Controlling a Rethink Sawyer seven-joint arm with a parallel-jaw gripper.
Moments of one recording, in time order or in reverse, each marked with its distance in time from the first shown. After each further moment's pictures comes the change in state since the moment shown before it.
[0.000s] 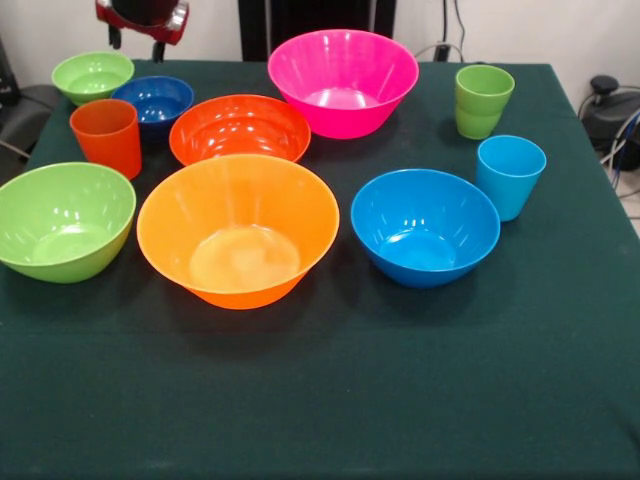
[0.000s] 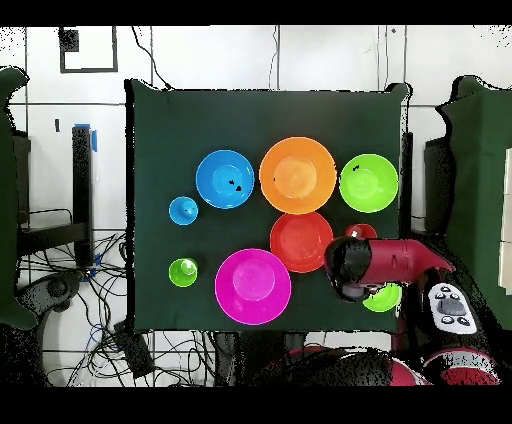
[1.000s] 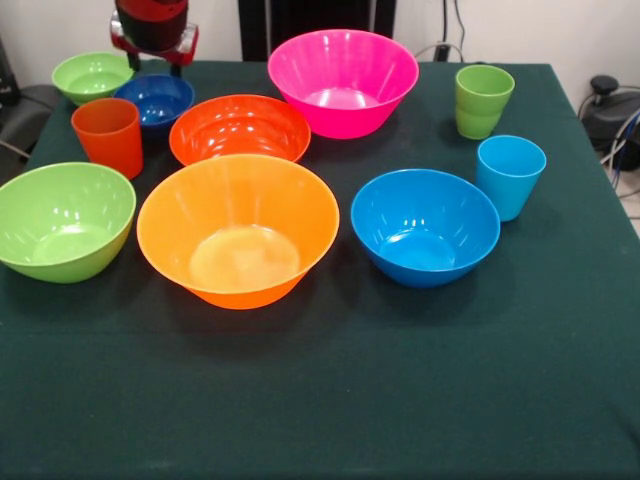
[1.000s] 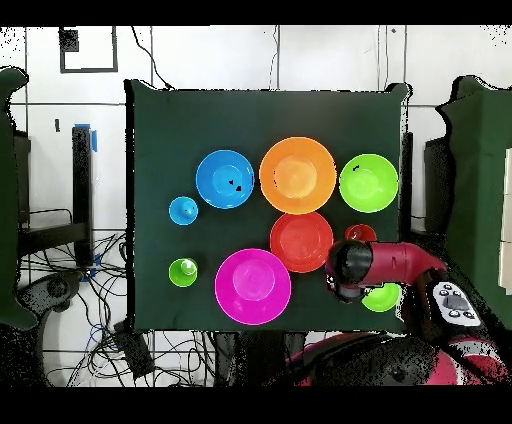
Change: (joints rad) arm -0.077 0.066 0.077 -0.001 -0.019 0.000 0.000
